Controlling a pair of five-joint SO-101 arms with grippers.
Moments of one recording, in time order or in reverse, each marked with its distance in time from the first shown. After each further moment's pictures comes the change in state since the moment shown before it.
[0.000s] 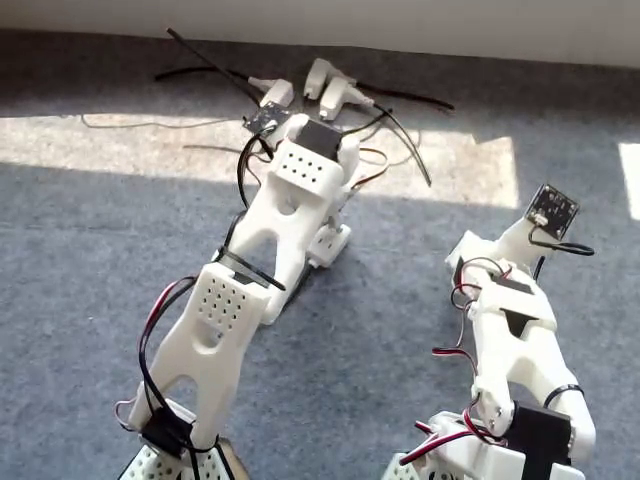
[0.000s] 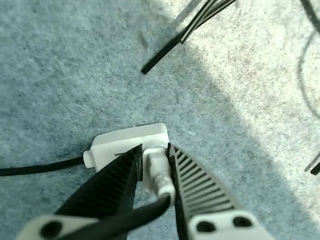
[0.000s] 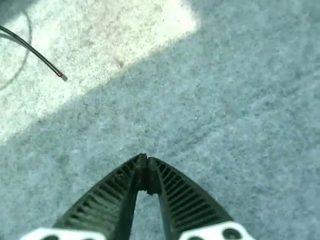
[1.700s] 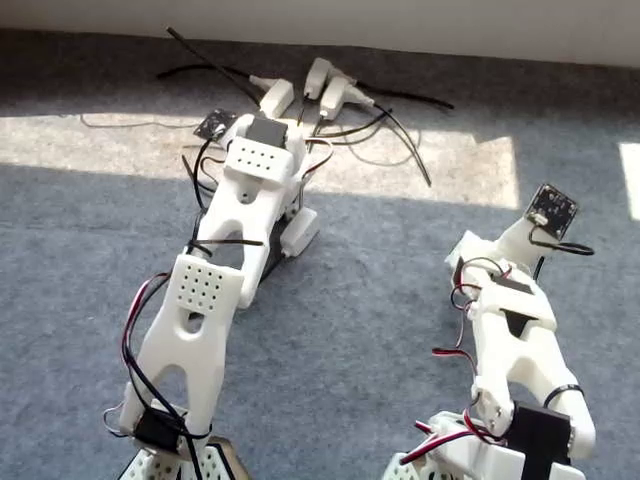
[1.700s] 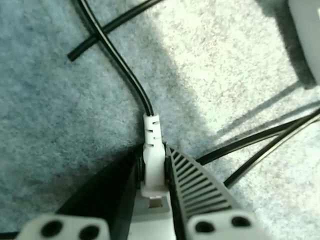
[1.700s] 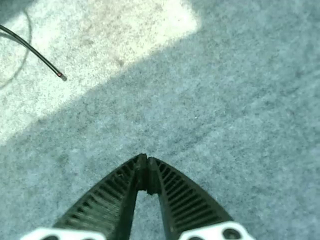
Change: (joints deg) left arm -10.8 8.9 0.3 -5.8 -2.0; right arm 0.0 0.0 0.0 0.0 0.0
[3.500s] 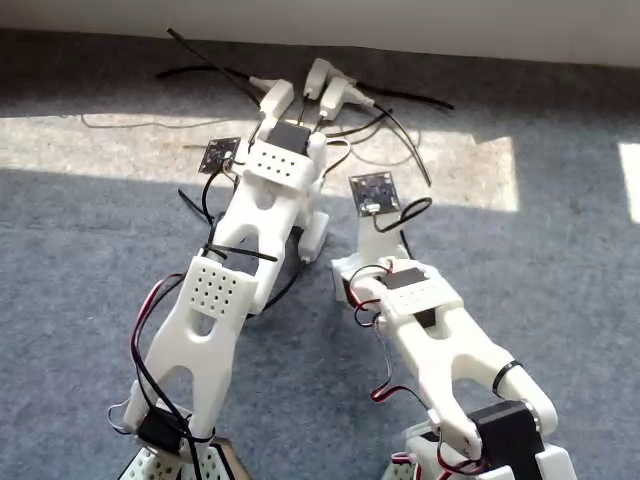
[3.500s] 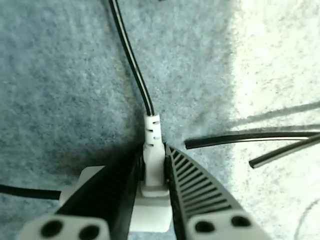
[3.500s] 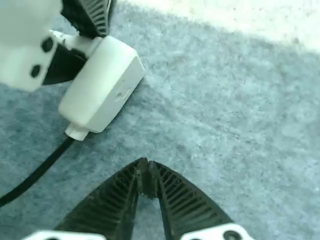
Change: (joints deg) left arm 4.2 -0.6 -3.5 6.2 26.4; right arm -33.8 0.0 -3.5 11.3 14.2
